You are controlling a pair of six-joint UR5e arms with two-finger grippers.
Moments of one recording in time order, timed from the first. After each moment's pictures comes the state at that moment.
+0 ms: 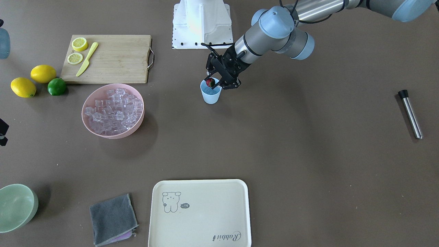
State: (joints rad) left arm -0.54 -2.14 -1.66 -2.24 -2.10 -0.73; right arm 1.21 -1.35 1.75 -1.40 2.08 0.51
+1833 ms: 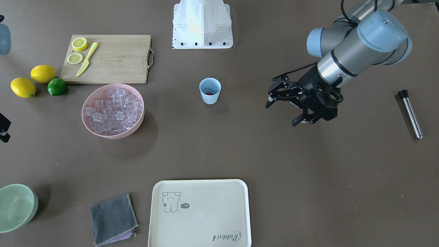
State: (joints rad) left arm -0.97 -2.05 -1.67 -2.10 -2.32 -0.73; right arm 1.21 -1.36 1.78 -1.41 2.10 0.55
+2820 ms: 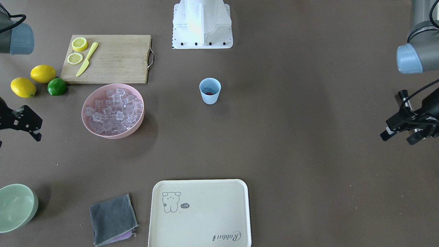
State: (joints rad) left arm -1.32 -1.87 -1.53 -2.07 -2.39 -0.73; right arm 1.11 -1.28 1.78 -1.39 2.08 0.54
